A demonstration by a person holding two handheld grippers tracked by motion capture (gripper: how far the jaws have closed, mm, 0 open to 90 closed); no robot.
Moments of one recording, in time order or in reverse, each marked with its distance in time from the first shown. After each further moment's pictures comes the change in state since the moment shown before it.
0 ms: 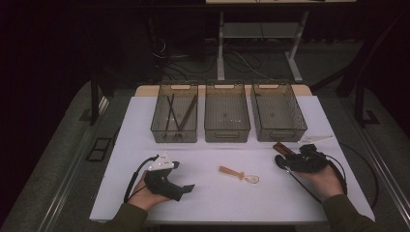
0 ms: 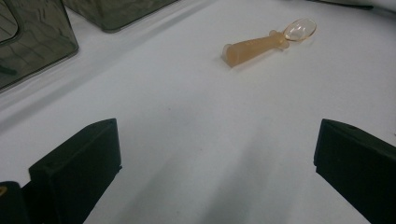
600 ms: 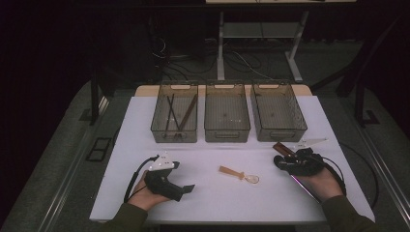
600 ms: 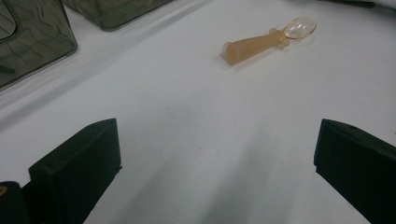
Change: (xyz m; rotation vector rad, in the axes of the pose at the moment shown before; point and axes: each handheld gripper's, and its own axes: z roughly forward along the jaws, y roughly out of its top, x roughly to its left) left arm 0.000 0.000 0.000 0.007 0.001 0.002; right arm 0.007 -0.004 0.006 0.035 -0.034 -0.103
